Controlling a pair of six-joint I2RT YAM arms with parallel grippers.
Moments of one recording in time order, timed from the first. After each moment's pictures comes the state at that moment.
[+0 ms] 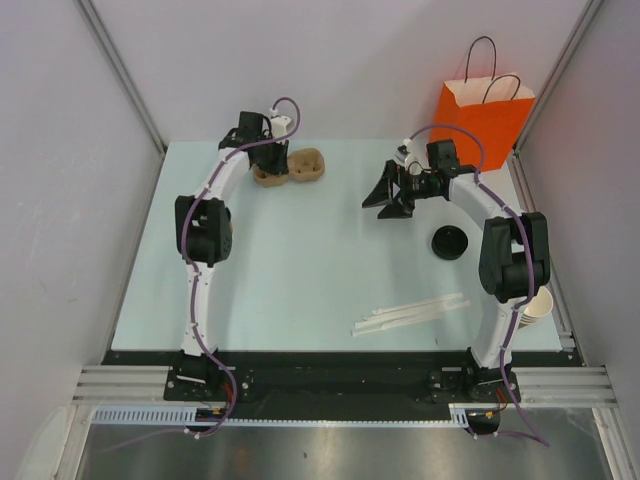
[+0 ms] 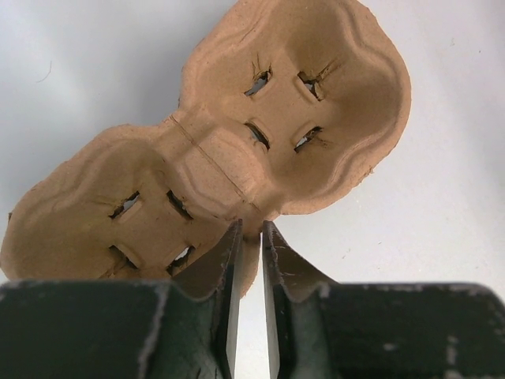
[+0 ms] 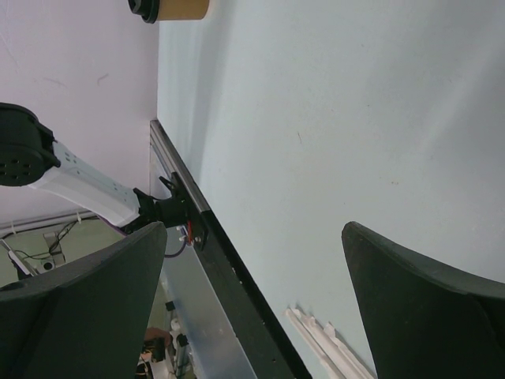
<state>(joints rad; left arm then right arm) -0.16 2.47 2.27 -0.62 0.39 0.22 0.17 1.94 1.51 -0.50 -0.99 0.36</state>
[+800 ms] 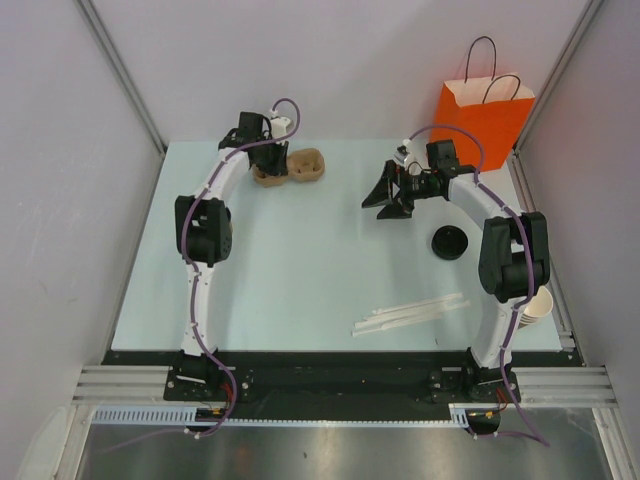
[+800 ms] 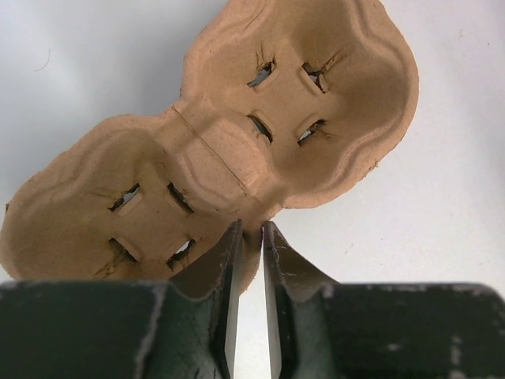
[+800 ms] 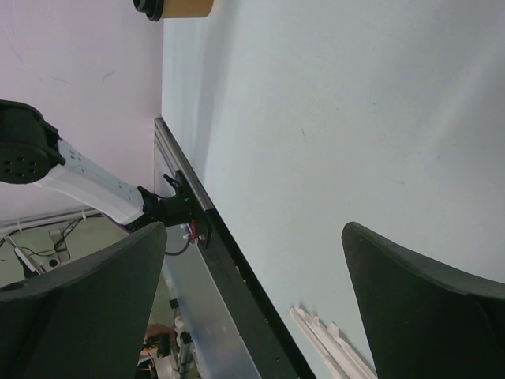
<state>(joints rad) -0.16 2.47 2.27 -0.64 0.38 0.22 0.17 1.94 1.51 -0.50 -1.00 0.37</state>
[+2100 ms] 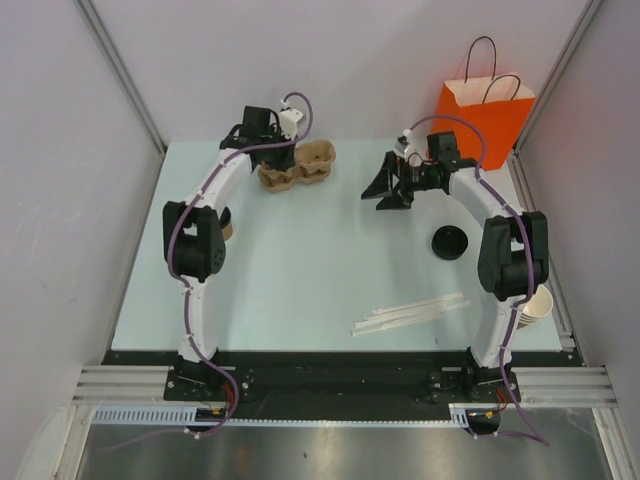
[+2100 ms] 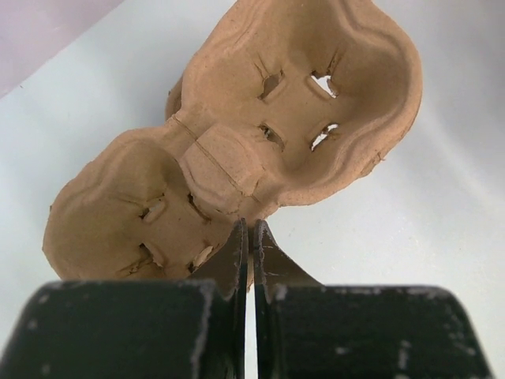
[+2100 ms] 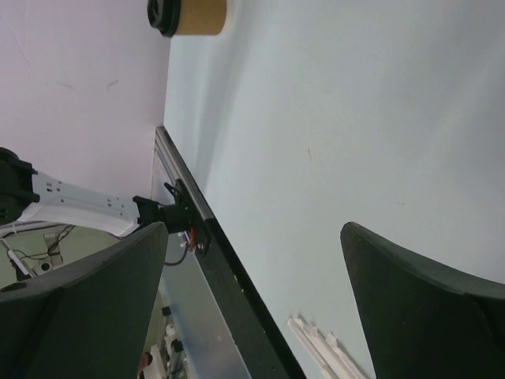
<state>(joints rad) -0.24 2.20 2.03 -0.53 0.34 0.28 0.17 1.95 1.57 -0.51 -1.00 0.37</state>
